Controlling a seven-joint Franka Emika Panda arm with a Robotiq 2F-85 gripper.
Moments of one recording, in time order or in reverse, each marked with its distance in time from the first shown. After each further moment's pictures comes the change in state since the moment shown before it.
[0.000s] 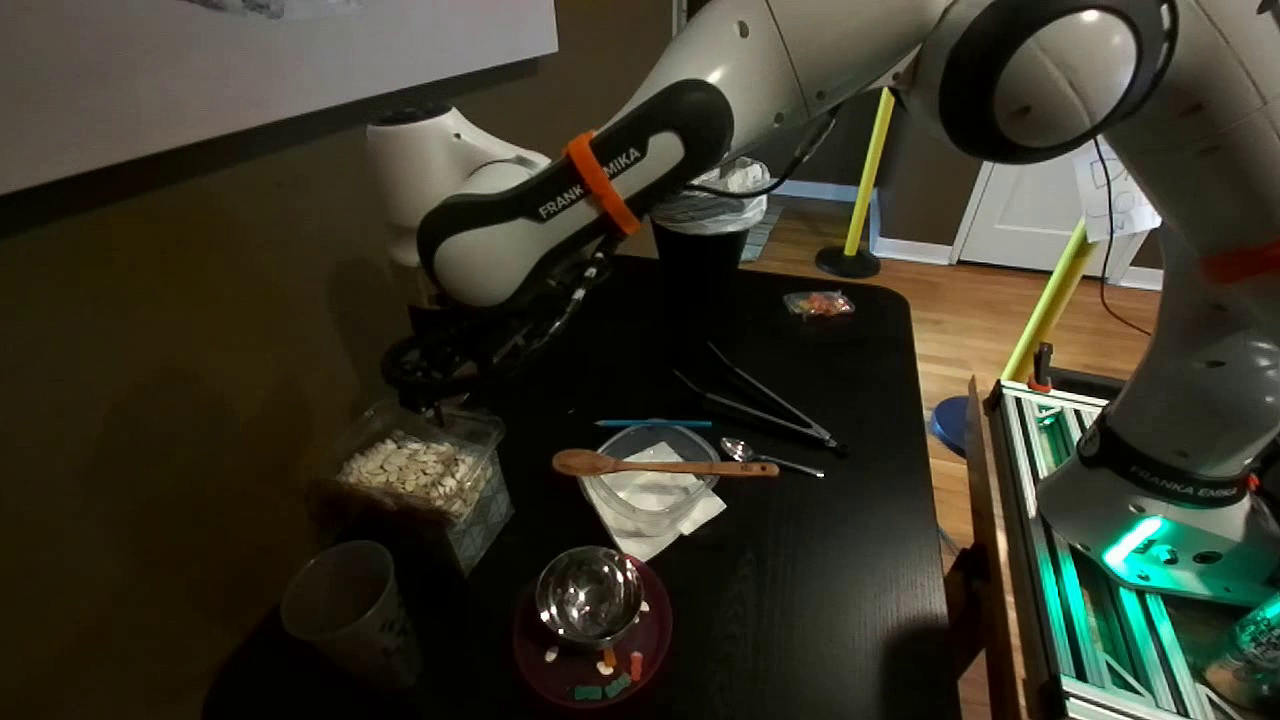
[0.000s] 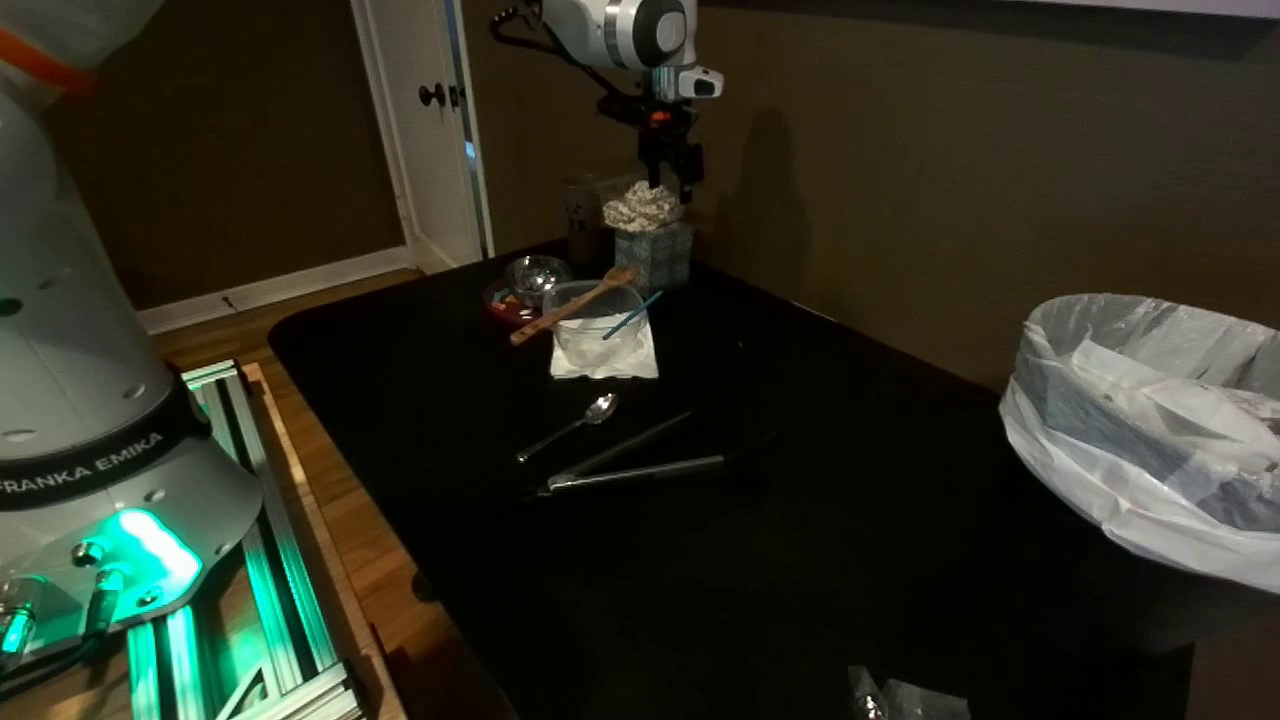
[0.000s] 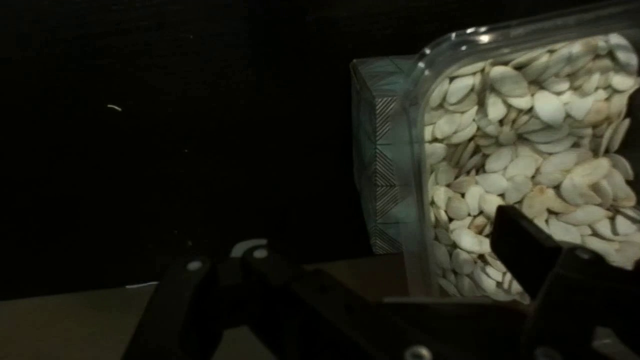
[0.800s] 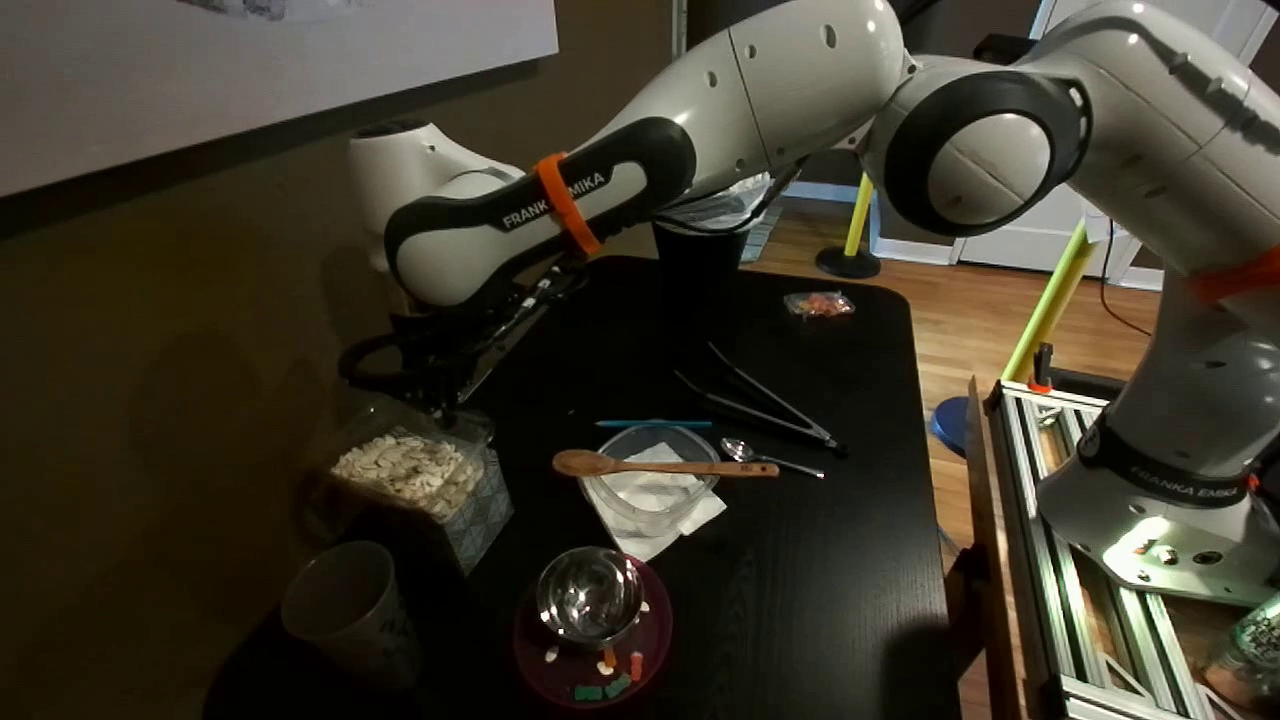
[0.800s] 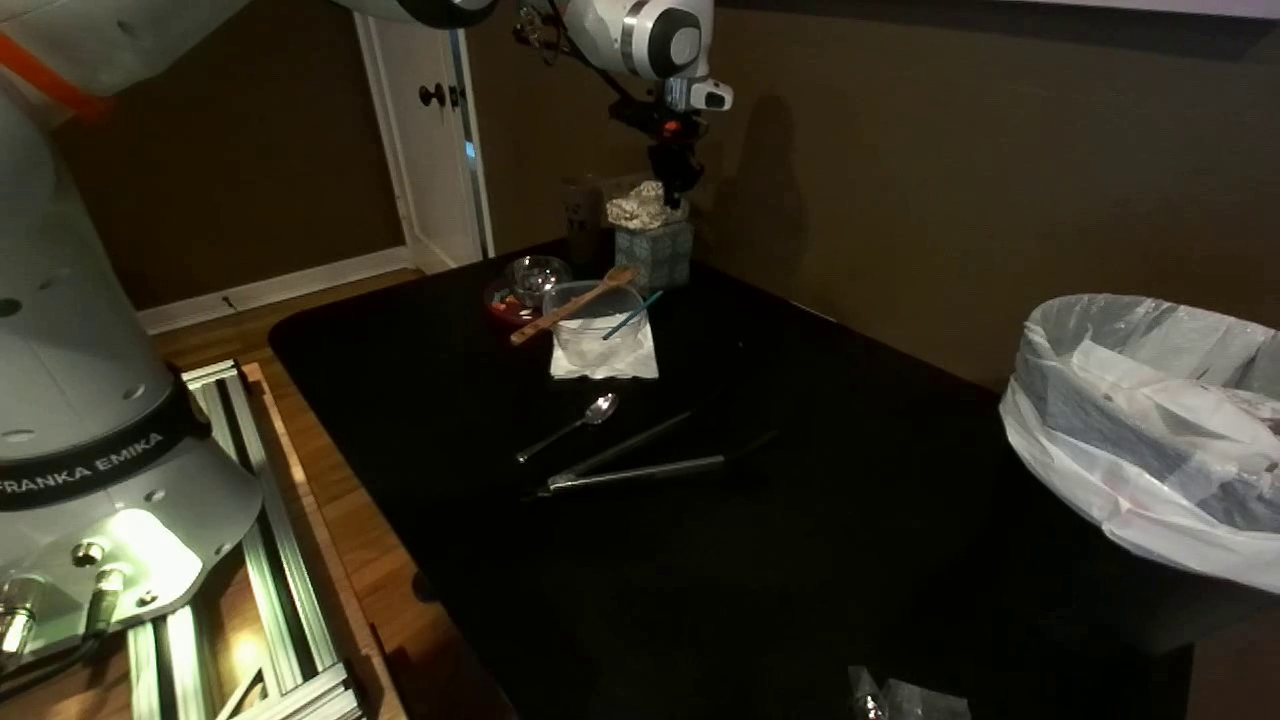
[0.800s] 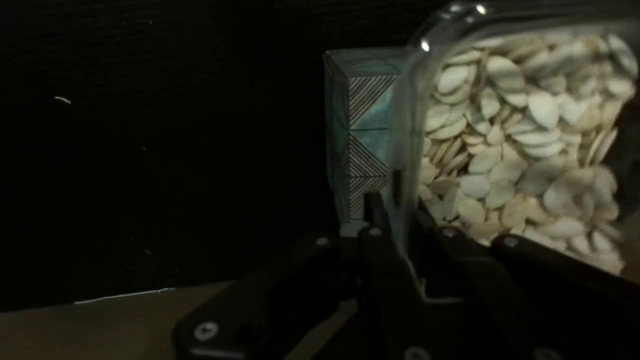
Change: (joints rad) arm -0.007 0.163 0.010 0.264 0.072 -0.128 -0.068
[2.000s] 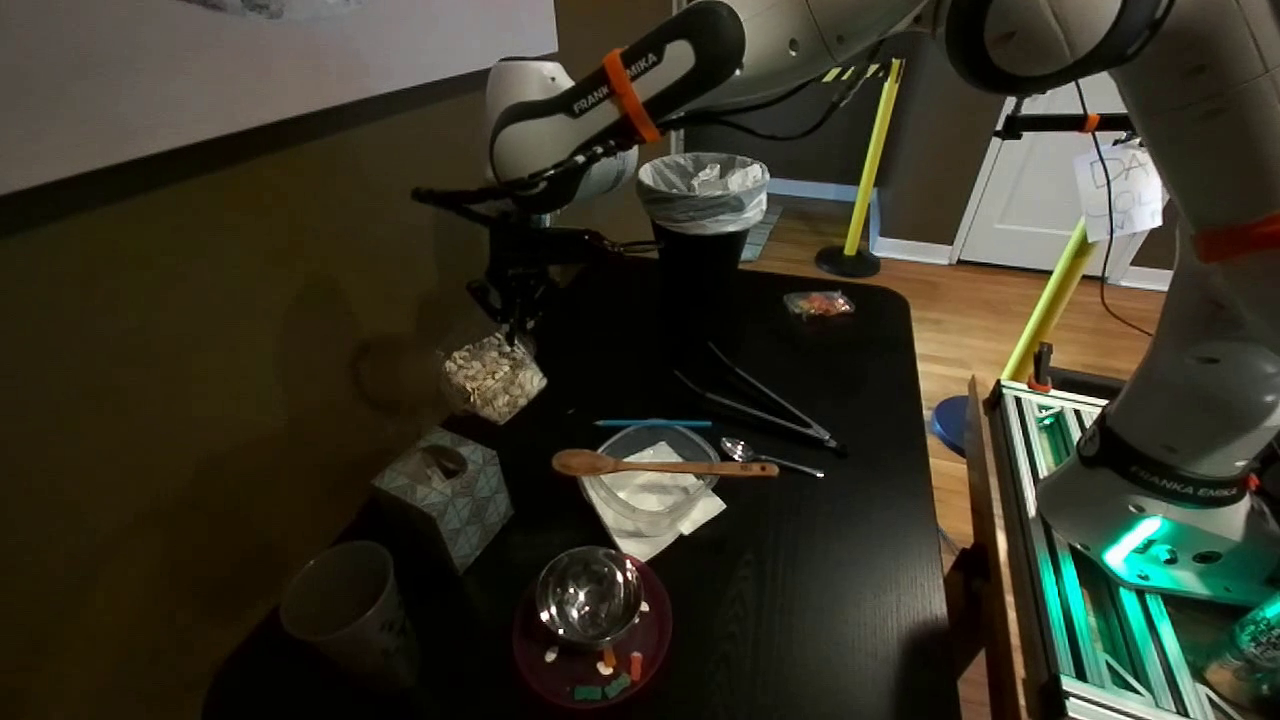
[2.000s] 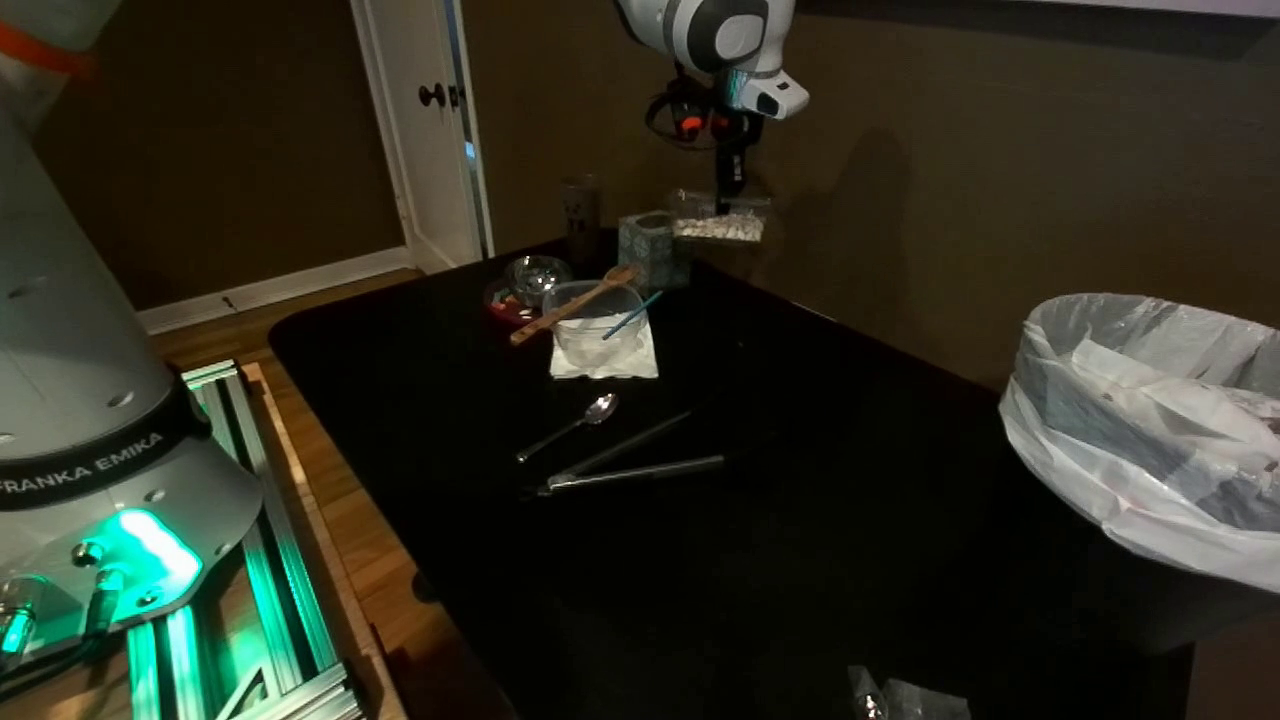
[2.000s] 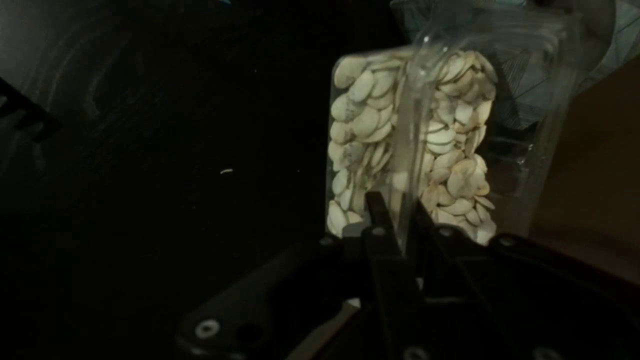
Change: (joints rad) arm -0.166 -0.298 -0.063 -0.457 0.223 0.206 0.265
